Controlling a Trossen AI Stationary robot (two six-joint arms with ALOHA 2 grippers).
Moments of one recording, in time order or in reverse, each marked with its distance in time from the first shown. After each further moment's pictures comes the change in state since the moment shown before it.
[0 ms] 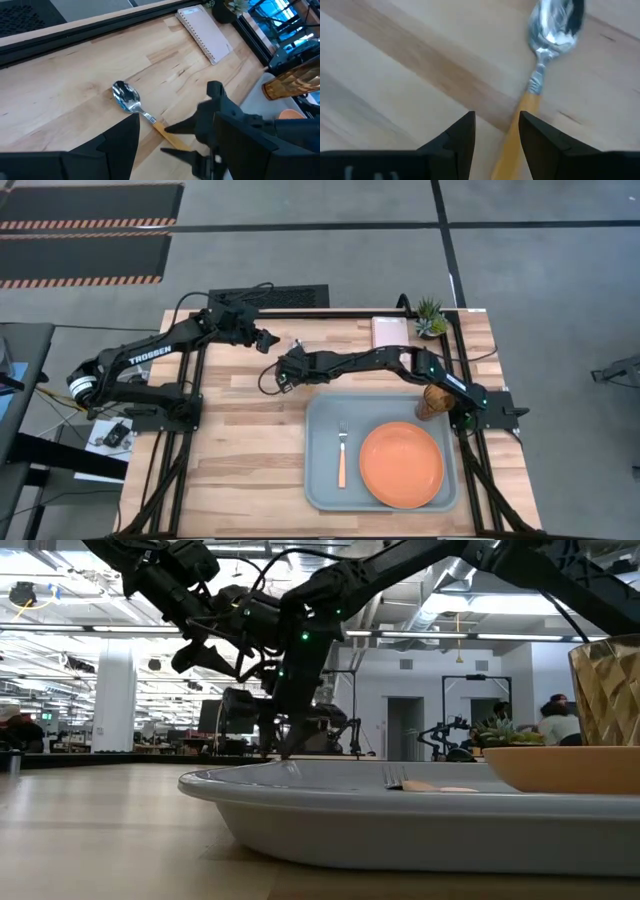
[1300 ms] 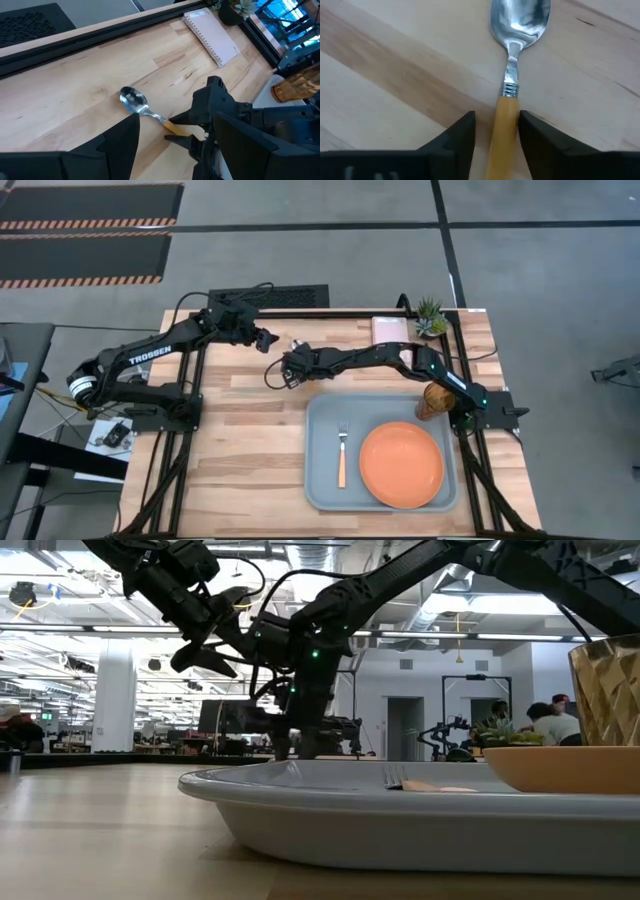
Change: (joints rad) left arm 0.000 0.000 0.000 0.000 -0.038 0.018; right arm -0.037 0.003 -0.082 0.010 -0.045 0.042
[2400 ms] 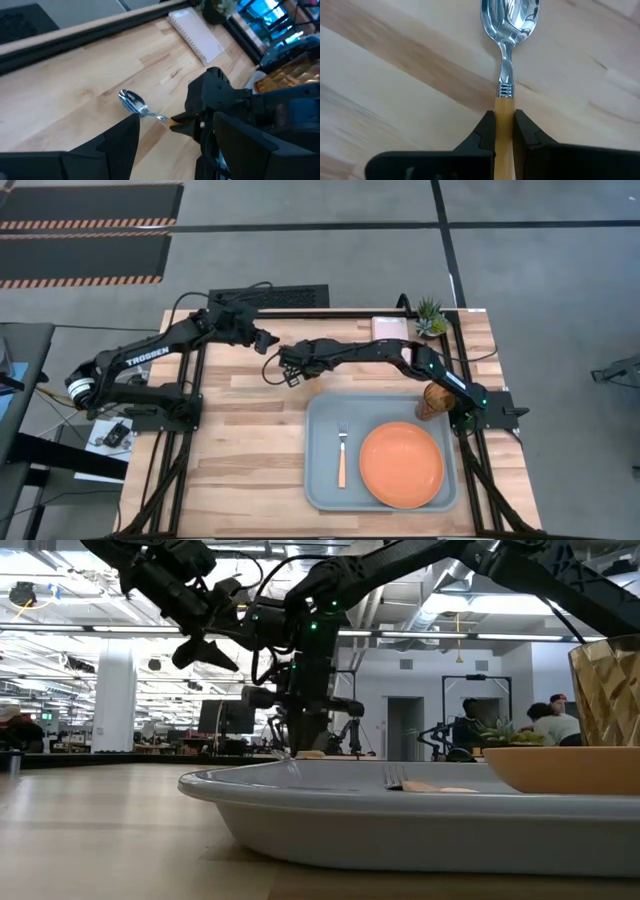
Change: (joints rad) left arm 0.004 -0.026 0.000 0.000 0.064 0.010; right arm -0.008 0.004 0.189 -0.294 -0.089 0.029
